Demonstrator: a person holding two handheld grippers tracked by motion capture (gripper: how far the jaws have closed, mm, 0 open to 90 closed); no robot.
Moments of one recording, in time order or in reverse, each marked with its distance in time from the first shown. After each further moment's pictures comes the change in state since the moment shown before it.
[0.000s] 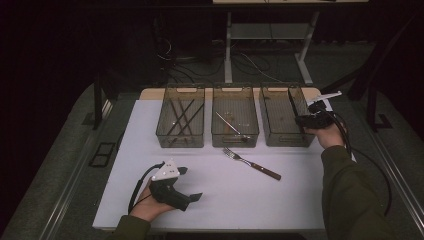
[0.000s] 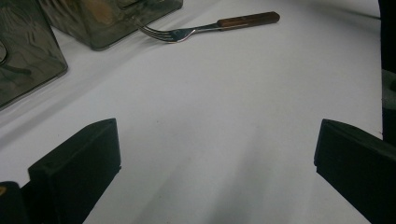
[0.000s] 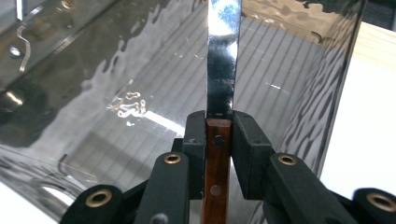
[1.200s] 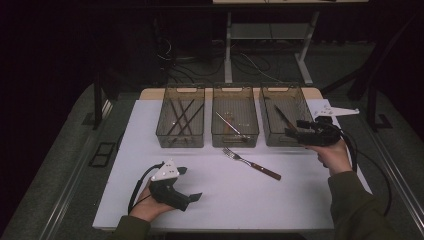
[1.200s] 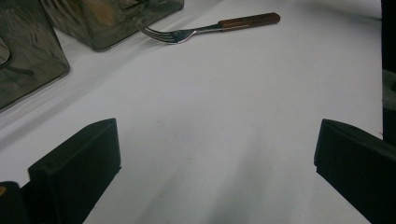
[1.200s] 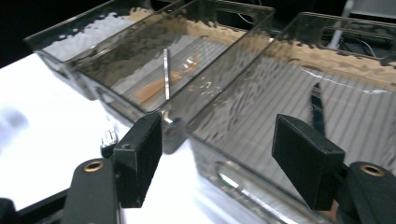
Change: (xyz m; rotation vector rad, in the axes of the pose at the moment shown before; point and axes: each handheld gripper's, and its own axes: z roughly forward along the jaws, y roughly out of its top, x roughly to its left) left arm 0.000 0.000 -0.001 -0.004 0.006 0.006; right arm 0.054 -0.029 -0.062 -0.257 0.239 -0.002
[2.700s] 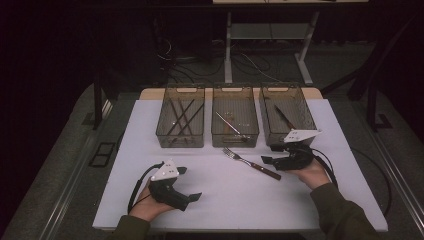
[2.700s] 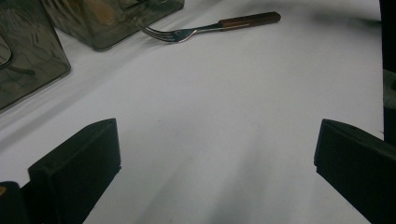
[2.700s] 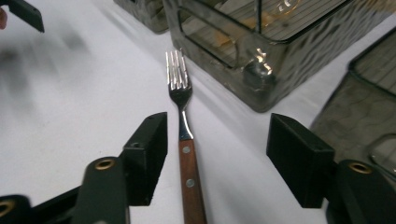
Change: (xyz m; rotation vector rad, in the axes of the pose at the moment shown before) left arm 0.001 0.000 -0.001 0.006 -0.003 0.005; right arm 0.058 -0.040 0.041 0.139 0.159 -0.151
